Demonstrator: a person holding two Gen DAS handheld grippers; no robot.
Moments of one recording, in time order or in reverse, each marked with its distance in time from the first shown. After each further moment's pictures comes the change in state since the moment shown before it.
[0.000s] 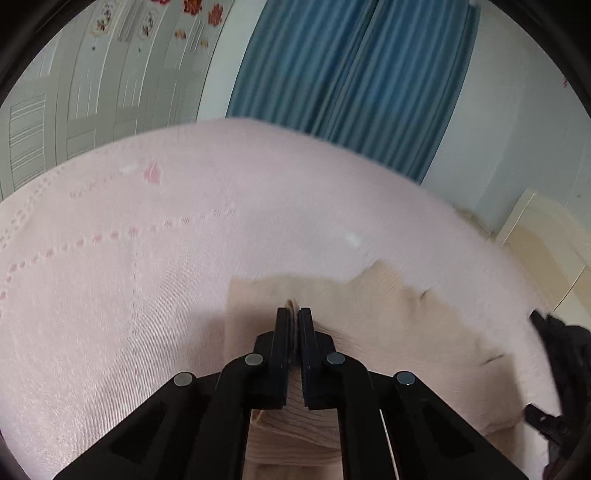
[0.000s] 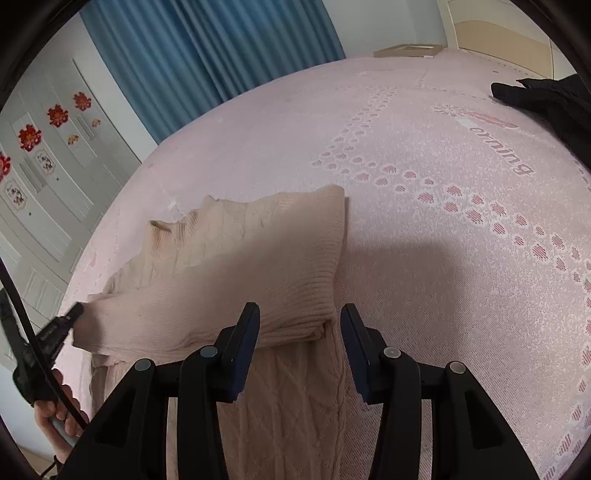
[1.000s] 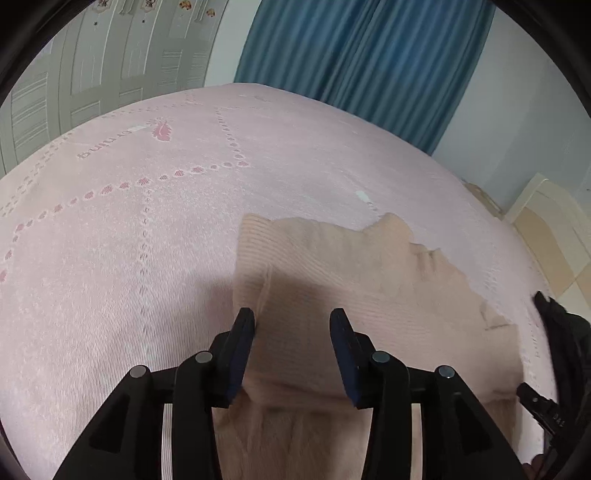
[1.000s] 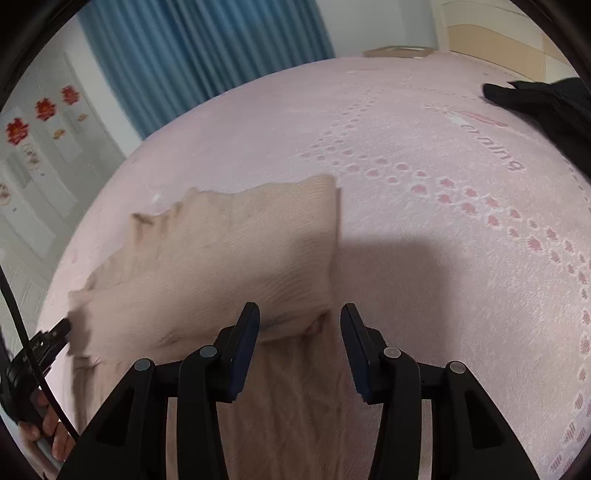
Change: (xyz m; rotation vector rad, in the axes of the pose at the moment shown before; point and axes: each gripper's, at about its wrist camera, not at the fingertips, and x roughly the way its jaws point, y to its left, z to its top) left arm -0.009 0.002 -0.028 -0.025 0.152 0.012; right arm 0.008 0.008 -0.010 -0.026 0.001 -0.076
